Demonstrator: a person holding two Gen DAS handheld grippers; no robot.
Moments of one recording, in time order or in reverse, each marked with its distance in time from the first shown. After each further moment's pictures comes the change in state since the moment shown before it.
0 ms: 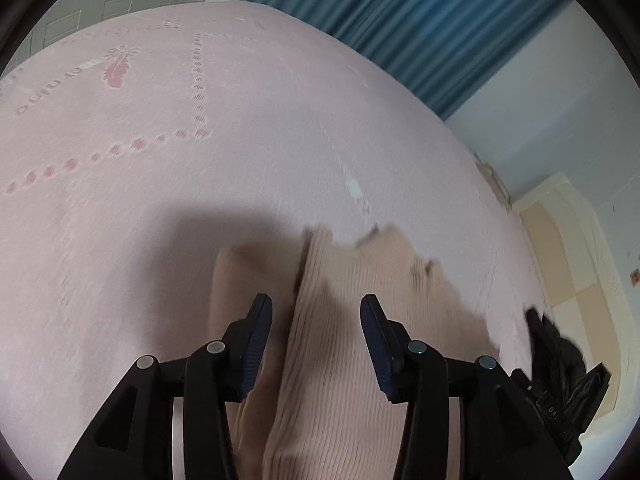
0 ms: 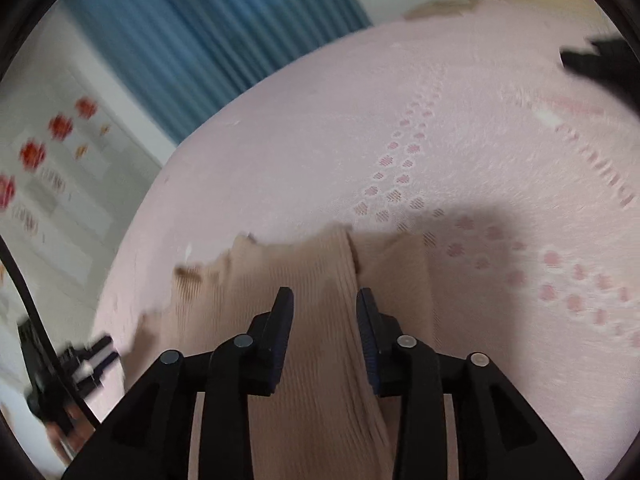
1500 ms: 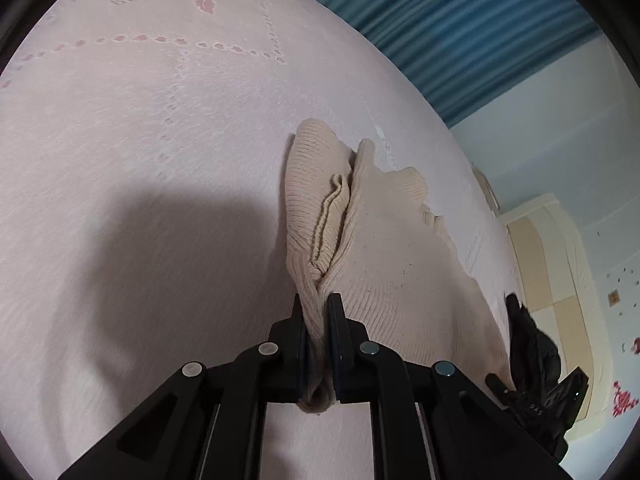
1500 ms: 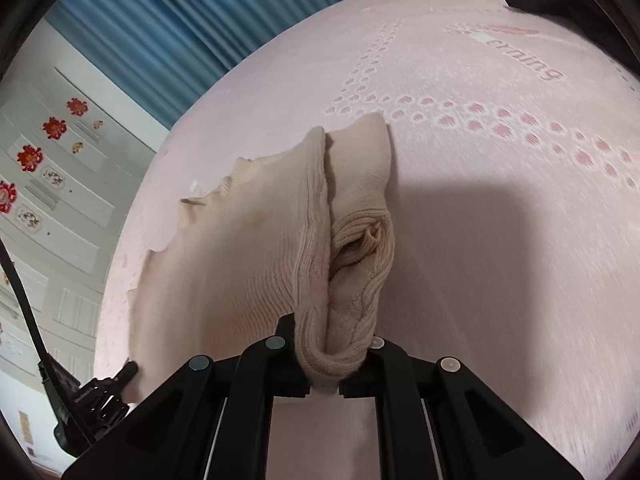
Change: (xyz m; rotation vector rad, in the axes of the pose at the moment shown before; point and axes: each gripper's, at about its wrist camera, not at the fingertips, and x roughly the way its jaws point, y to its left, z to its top) left arm -0.053 0.051 -0.122 -0.153 0.021 -0.065; right arm -0.053 -0.016 -0.092 0.171 0.098 0.030
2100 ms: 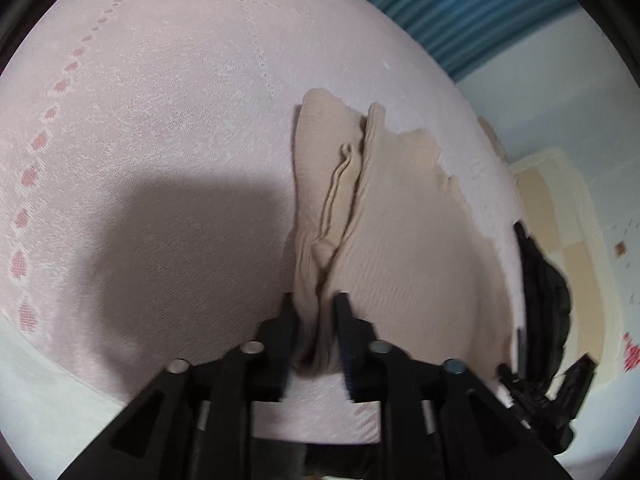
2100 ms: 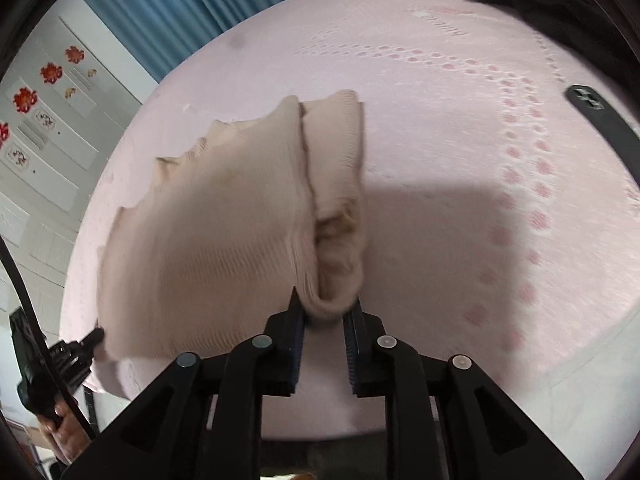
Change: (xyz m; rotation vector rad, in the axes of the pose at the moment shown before) left arm -0.078 0.035 -0.108 0.059 0.138 0.072; right arm -0.101 -0.043 -0.124 -0.107 0.087 -0.145
